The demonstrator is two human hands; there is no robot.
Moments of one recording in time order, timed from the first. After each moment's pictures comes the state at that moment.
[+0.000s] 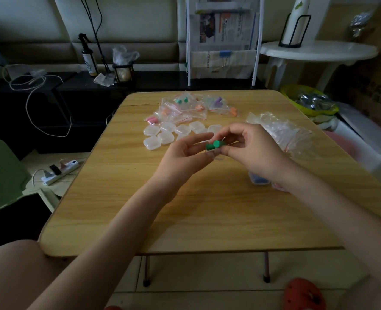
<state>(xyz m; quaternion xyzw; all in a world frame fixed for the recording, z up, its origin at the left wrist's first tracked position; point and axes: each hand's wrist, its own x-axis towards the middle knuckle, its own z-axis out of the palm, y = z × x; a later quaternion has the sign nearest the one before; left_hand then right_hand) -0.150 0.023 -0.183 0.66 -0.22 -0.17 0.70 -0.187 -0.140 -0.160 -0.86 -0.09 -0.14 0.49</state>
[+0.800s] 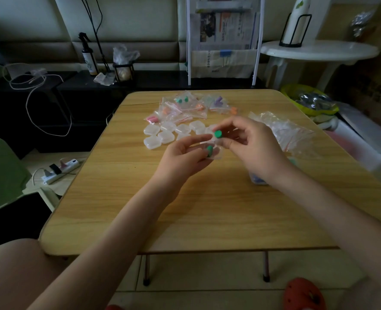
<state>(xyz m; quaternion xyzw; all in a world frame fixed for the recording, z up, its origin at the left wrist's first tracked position) -0.154 0.018 -0.181 0.60 -0.13 -0.18 0.77 -0.186 -0.139 -0.163 -0.86 -0.09 -0.22 0.45</state>
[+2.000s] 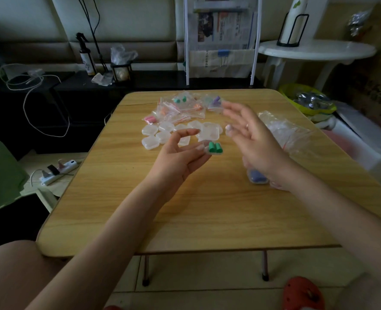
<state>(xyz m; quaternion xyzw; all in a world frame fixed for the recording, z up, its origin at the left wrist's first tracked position) -0.154 0.023 -0.177 0.50 -0.11 -0.21 0.83 -0.187 -0.145 -0.162 -0.84 -0.08 -0.18 0.51</state>
